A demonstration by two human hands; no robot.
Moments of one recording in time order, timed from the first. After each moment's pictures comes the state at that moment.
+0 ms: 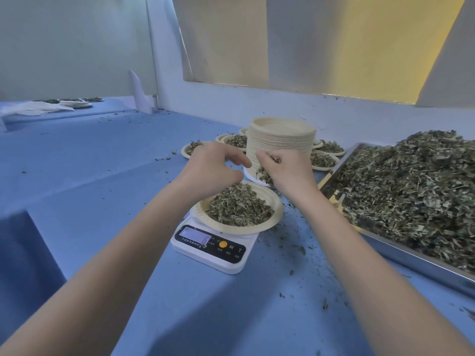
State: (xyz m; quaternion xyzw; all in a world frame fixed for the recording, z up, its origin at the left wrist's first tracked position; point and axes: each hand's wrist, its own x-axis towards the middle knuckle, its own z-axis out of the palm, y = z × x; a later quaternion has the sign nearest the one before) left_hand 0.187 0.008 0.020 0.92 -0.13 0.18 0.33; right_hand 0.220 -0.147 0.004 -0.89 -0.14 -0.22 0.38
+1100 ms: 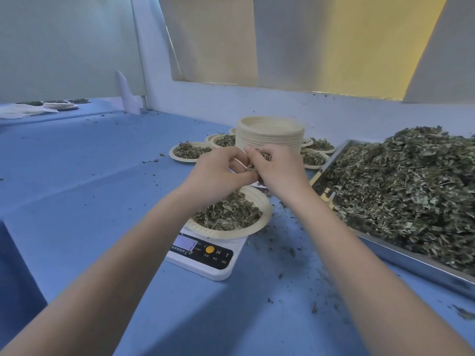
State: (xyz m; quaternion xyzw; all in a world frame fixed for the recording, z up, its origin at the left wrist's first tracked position) left_hand 0.199 -0.019 0.010 0.88 -0.15 0.13 0.44; right_hand 0.225 -0.154 0.006 -0.86 -0.16 -0.25 0.41
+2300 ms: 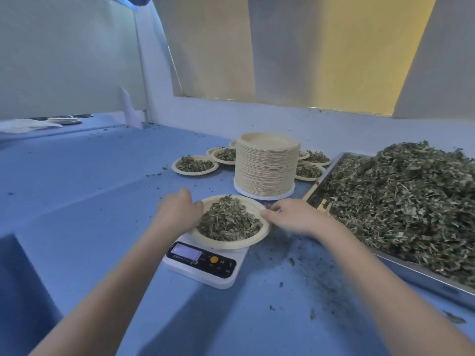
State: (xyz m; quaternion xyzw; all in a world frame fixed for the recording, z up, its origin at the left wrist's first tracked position) left_hand 0.199 0.032 -0.020 0.96 0.10 0.07 0.25; right_hand 0.224 -0.192 -0.022 -0.97 -0.09 0.07 0.19
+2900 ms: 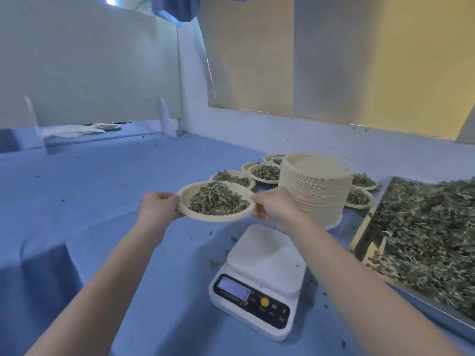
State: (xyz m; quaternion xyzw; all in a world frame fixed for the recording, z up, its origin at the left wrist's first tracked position) left_hand 0.223 0.145 -0.001 0.73 0.19 0.20 0.62; right_hand 0.290 -0.059 0.005 -0.75 0.00 0.05 0.66
